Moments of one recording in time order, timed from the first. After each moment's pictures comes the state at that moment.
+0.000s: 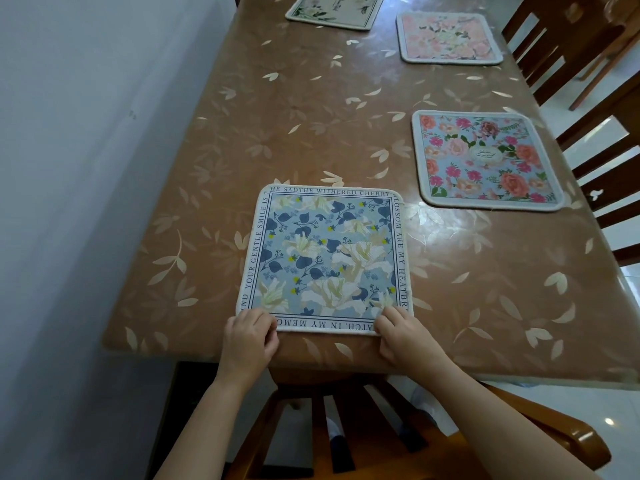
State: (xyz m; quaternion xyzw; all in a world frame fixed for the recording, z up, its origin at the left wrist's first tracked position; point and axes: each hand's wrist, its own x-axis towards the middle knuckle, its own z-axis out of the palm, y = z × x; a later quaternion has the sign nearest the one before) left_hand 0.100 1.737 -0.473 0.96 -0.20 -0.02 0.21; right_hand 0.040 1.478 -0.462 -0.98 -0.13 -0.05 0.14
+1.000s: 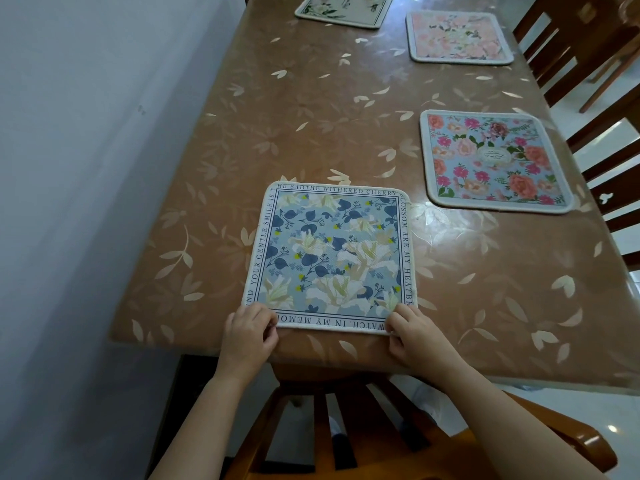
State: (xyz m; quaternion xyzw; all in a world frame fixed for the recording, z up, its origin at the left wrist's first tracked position) left_hand 0.102 1.744 -0.476 0.96 -0.16 -0.04 0.22; right_hand 0.037 1.465 -0.465 -0.97 -0.08 0.01 0.21
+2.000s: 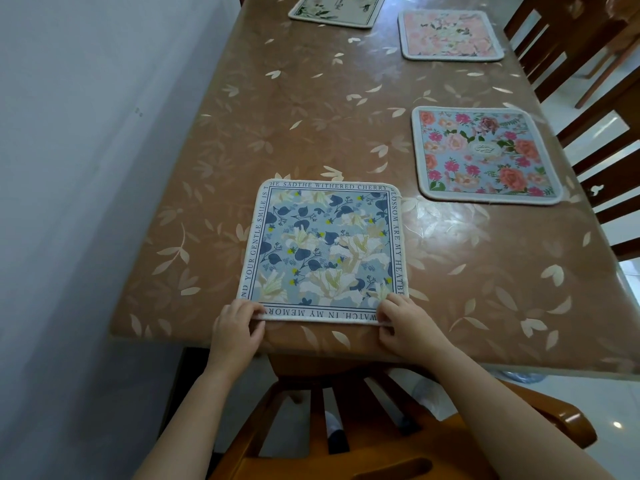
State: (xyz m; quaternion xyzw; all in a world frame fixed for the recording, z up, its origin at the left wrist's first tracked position) left_hand 0.099 1.752 -0.479 0.96 -0.11 -0.06 0.25; right_hand 0.037 1.464 -0.462 -0.96 -0.03 0.09 0.25
